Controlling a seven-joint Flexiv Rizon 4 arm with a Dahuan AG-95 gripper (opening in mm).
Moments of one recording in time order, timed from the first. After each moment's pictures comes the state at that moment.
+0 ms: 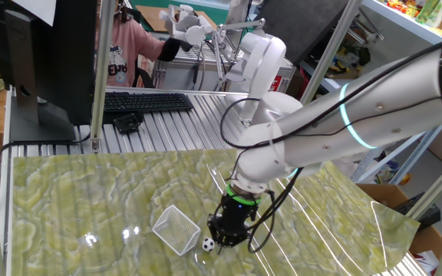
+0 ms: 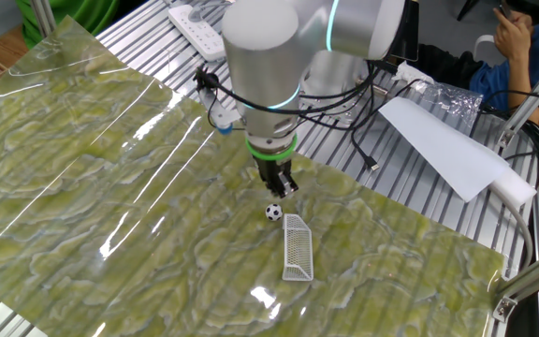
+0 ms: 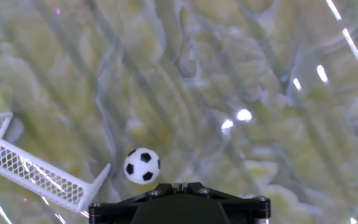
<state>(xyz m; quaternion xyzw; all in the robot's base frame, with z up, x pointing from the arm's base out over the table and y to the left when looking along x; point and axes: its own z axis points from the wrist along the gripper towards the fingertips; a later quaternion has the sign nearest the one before) 0.442 0.065 0.018 -0.26 -0.96 -0.03 0.08</state>
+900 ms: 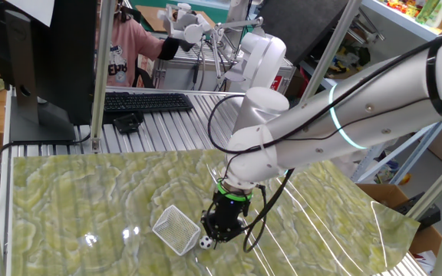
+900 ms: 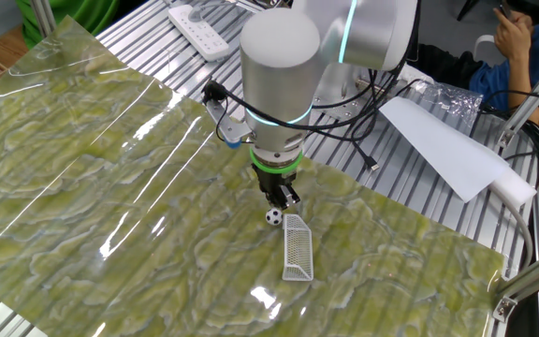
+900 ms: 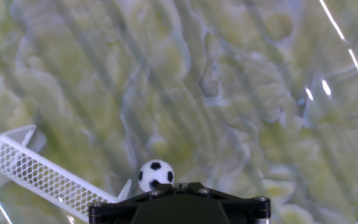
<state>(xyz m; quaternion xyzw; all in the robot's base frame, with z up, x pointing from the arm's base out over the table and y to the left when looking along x) 0.455 0.069 0.021 -0.25 -0.97 -0.01 0.06</state>
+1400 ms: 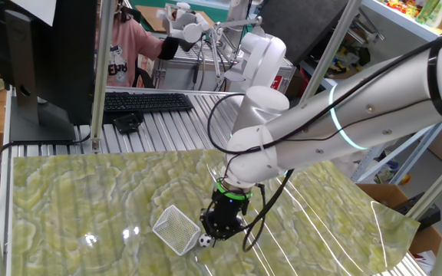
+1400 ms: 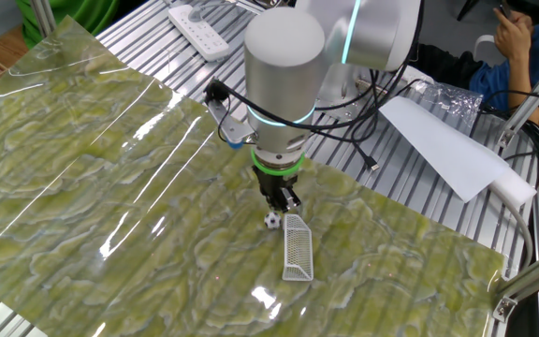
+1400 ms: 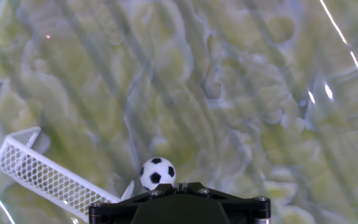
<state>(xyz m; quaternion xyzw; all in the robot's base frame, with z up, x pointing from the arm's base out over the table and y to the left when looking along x) 0.464 0.075 0.020 -0.25 -0.97 -0.01 0.05</state>
